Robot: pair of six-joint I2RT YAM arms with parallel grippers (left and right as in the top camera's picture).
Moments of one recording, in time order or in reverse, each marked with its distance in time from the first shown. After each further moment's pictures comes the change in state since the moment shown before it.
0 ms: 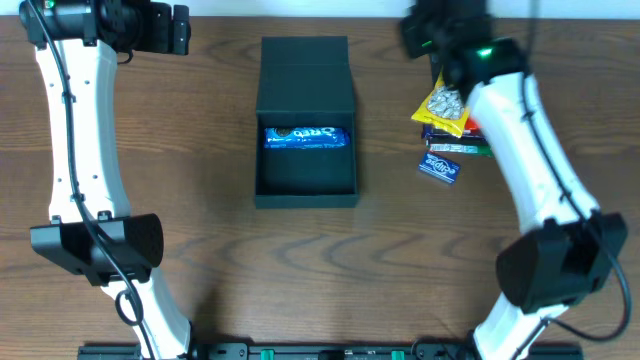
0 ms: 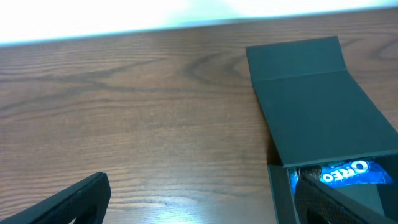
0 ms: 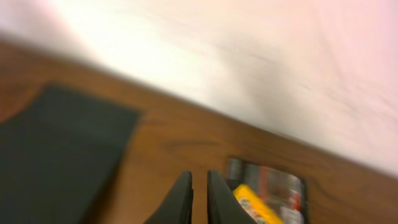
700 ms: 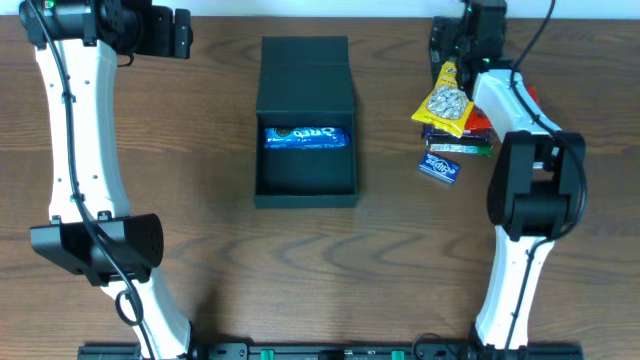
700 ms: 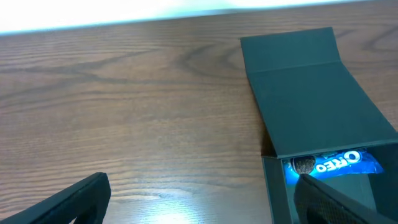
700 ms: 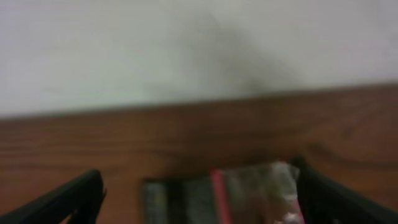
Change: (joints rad) left arm 0.000 0.000 0.000 -0.032 0.018 0.000; right arm -0.198 0.443 -0.010 0.457 0.084 0.233
